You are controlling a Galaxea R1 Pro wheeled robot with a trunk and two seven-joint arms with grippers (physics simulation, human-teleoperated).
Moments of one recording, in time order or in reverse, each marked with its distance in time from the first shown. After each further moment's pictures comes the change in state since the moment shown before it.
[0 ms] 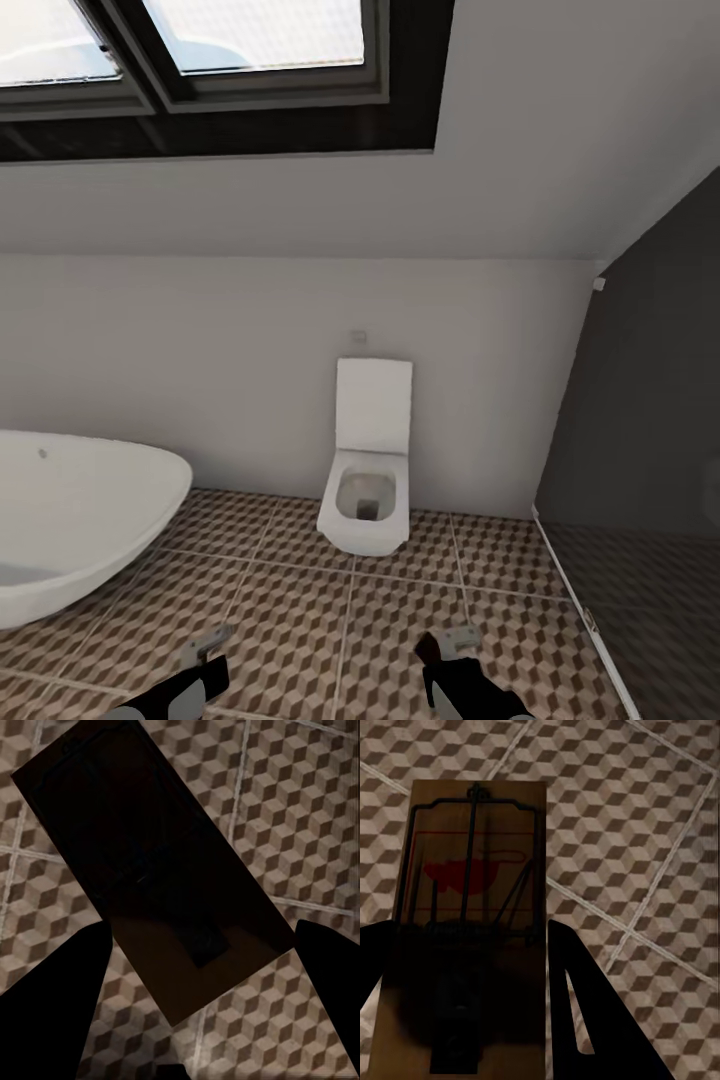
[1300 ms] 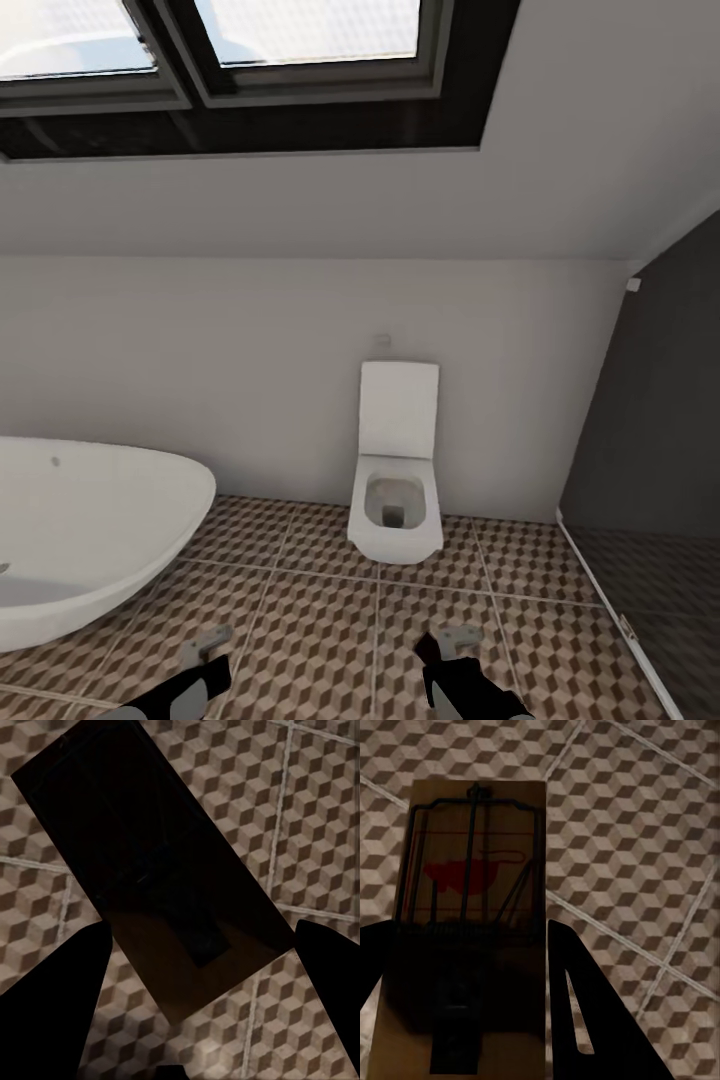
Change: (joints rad) left arm 0.000 -0.005 0.000 -0.002 0.010 -0.002 0.002; right arm 0.000 0.000 0.001 0.000 0.002 0.000 0.000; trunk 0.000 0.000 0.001
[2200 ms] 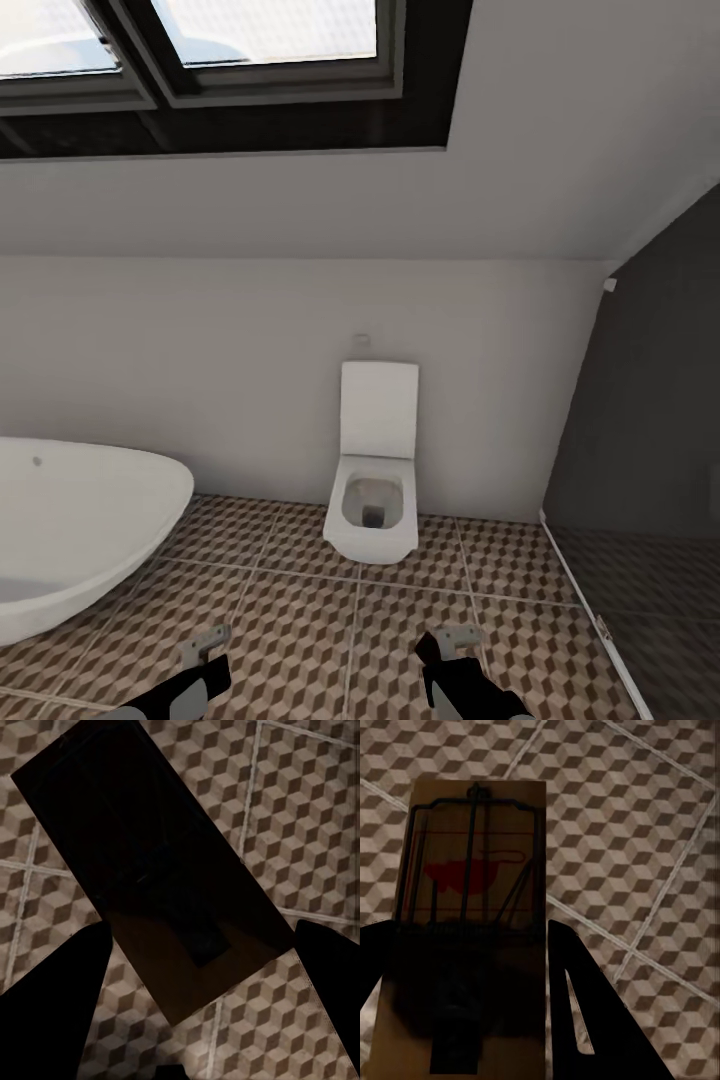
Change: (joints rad) left arm 0.000 0.001 0.003 0.000 0.001 0.000 0.001; right arm 0.000 0.000 0.000 0.000 0.000 0.001 0.000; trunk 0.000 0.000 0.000
